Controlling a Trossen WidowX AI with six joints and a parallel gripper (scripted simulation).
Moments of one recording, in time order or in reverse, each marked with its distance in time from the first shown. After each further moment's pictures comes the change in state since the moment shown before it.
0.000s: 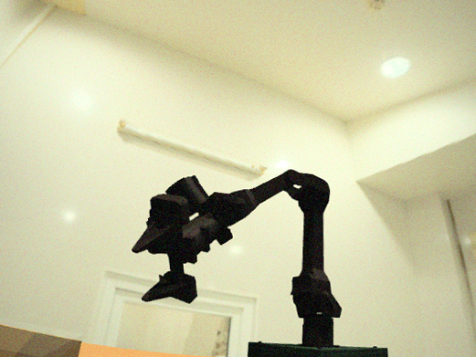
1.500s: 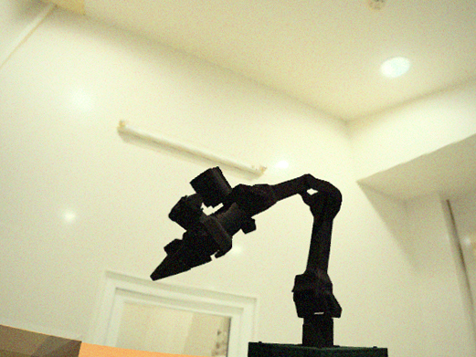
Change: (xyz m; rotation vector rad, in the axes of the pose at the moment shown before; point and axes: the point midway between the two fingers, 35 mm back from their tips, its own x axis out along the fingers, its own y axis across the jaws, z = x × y) arm -0.036 -0.019 -0.001 -0.887 -0.120 -0.301
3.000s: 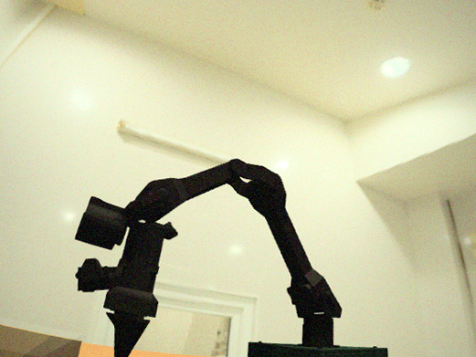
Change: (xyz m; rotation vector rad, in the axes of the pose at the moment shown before) arm 0.129 0.007 -0.041 0.149 0.705 -0.090
